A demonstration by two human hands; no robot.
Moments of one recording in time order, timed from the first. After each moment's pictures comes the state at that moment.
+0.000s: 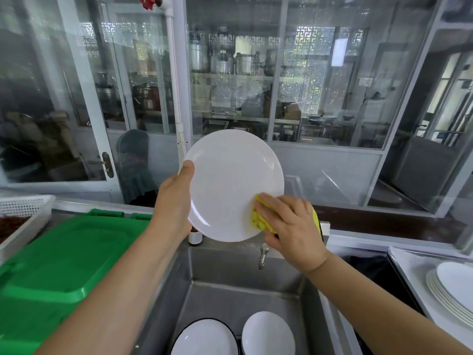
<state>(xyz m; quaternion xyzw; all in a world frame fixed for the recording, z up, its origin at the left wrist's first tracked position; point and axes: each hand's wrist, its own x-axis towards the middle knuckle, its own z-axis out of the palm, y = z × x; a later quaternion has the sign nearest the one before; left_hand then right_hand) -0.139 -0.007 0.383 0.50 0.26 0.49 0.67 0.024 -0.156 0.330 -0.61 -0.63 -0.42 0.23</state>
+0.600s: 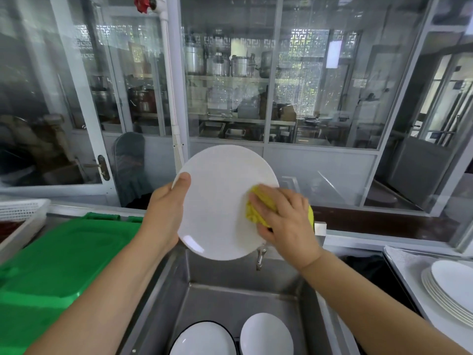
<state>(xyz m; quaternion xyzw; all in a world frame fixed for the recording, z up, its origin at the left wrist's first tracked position) -0.152 -0.009 0.372 0.55 0.26 0.47 0.64 0.026 -0.151 0.333 -0.62 -0.61 -0.43 0.24</state>
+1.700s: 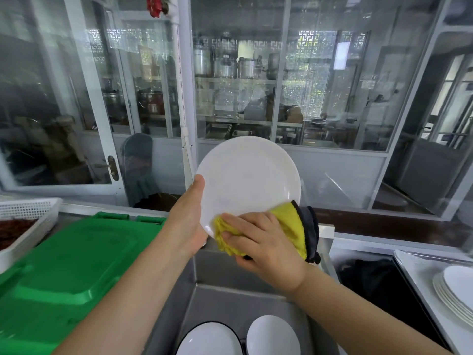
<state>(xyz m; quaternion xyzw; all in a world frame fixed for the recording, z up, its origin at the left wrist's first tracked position) -0.144 -0.025 0.379 0.44 0.23 0.34 0.80 -0.019 -0.133 0.319 -0.51 -0.73 -0.38 0.25</state>
